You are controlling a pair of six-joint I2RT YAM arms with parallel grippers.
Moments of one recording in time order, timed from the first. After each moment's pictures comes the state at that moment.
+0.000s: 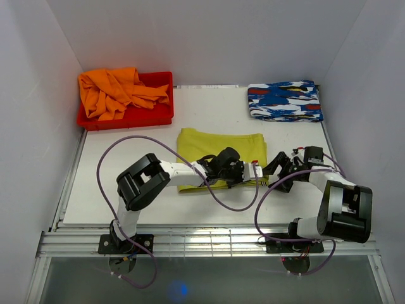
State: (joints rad) left arm -1.02 1.97 1.17 0.15 0.30 0.47; right arm -0.18 1.35 0.54 -0.35 -0.73 0.47
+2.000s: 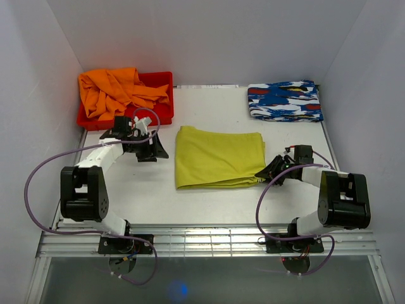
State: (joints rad) left arm -0.05 1.52 1.03 -0.49 0.63 -0.16; right arm -0.07 1.46 0.52 -0.13 -0.71 0.64
